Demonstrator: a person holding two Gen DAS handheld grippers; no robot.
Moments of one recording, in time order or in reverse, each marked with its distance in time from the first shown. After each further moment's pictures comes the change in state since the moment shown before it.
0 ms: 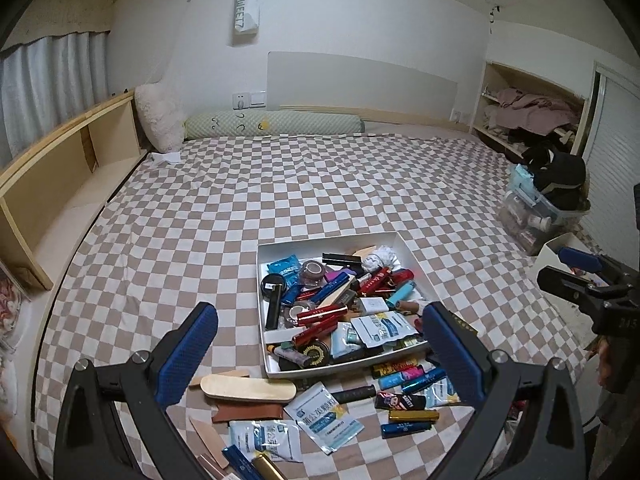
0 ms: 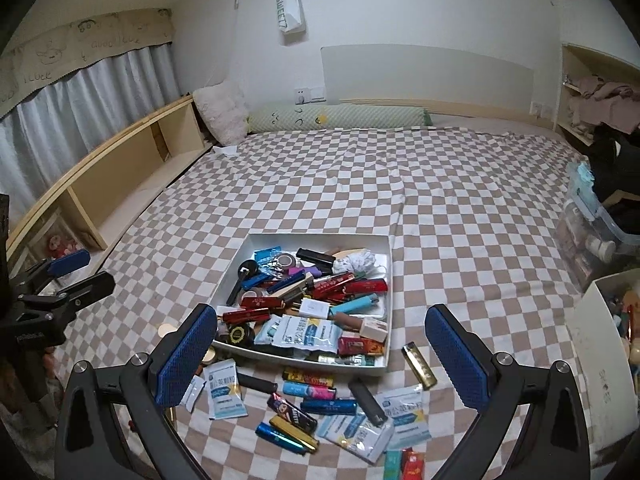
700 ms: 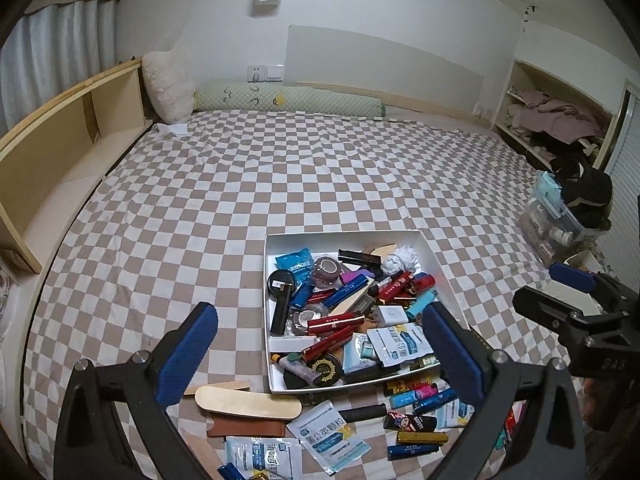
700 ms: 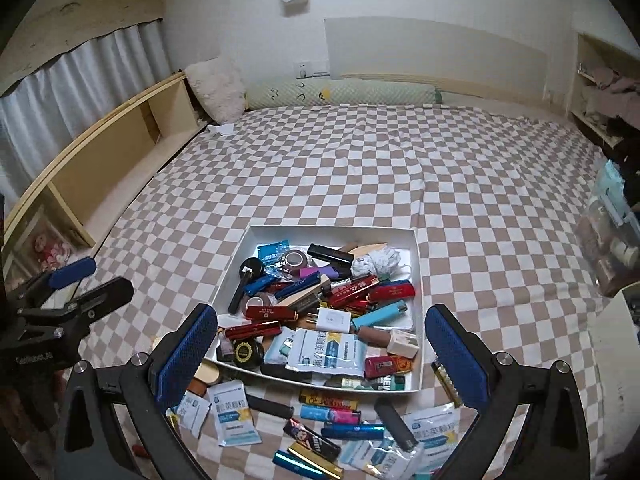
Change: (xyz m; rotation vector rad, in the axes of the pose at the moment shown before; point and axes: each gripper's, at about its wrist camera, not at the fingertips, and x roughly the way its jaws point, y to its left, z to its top) left arm 0.056 0.020 0.022 -0.067 0.080 0.019; right arm 0.070 0.033 0.031 -0.011 0.095 -0.004
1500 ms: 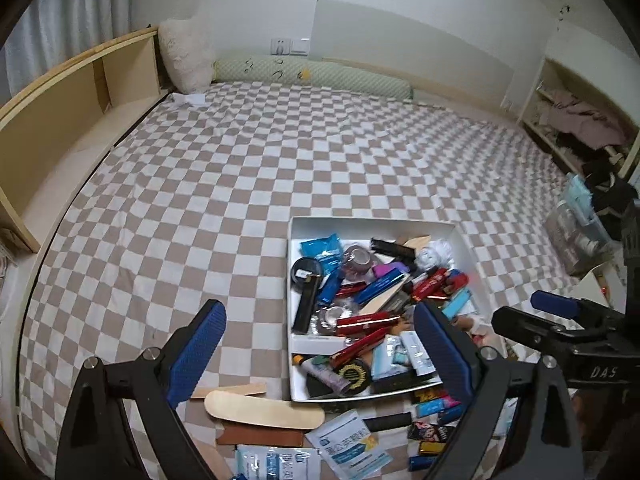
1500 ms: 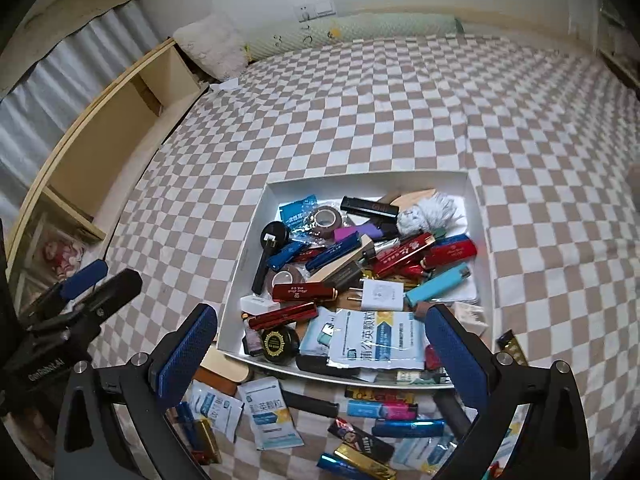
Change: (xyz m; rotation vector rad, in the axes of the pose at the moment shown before) left arm 0.048 0.031 0.006 -0.065 0.083 0.045; right arm 0.083 0.007 0.009 0.111 0.207 0.118
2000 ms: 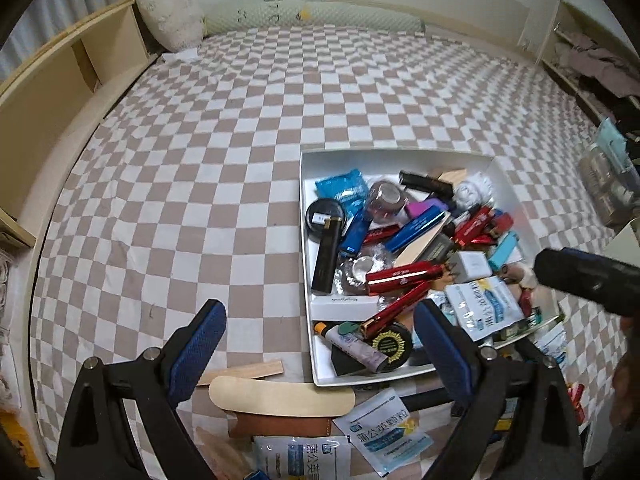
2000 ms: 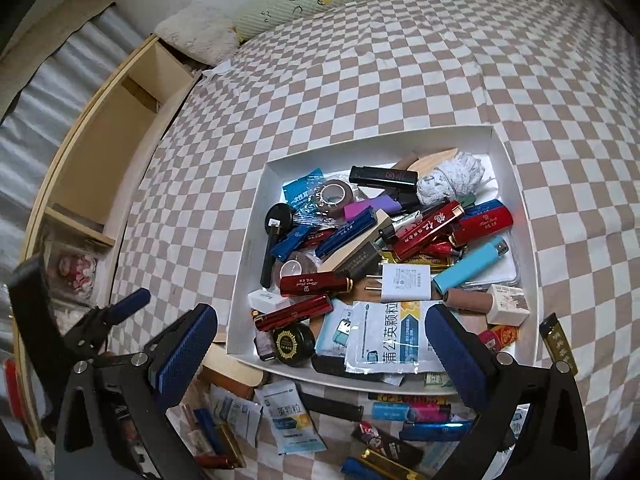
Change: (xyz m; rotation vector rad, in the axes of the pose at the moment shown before) left arm 0.066 -0.001 -0.016 0.078 0.190 0.091; right arm 0.047 -0.016 0.006 0.100 0.120 0.102
